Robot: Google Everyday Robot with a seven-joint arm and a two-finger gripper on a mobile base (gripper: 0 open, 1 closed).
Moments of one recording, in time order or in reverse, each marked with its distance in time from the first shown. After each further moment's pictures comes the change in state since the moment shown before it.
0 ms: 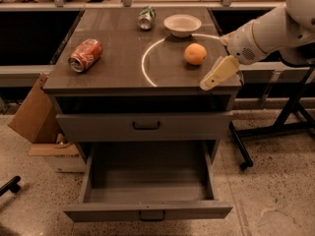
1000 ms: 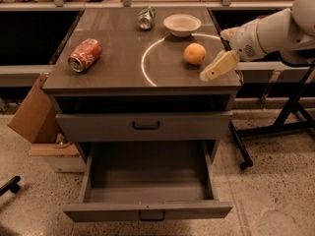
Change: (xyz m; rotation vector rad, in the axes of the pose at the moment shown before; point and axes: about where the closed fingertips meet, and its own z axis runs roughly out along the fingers) arm -0.005 -0.032 0.012 0.012 -0.150 0.012
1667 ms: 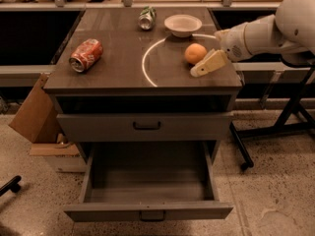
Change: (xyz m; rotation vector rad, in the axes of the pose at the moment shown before) arm -0.002 -0.026 0.036 0.035 -0.050 0.061
